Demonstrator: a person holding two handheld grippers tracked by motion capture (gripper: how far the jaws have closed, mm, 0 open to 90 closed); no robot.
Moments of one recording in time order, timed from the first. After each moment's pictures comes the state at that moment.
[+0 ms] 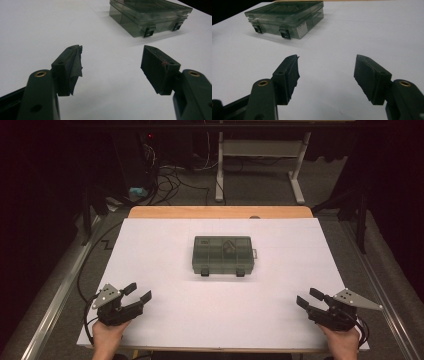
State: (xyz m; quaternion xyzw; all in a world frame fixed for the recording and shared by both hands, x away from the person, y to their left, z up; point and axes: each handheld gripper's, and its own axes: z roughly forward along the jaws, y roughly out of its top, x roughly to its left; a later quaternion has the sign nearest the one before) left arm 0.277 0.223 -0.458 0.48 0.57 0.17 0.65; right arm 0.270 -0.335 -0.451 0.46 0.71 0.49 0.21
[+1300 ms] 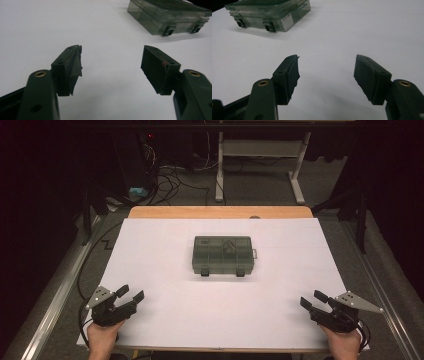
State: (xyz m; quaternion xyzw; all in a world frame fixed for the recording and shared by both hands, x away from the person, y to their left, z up) left arm 0.284 0.245 -0.473 0.44 0.61 0.18 0.64; right arm 0.271 -0.345 -0.464 0.48 0.71 0.47 0.22
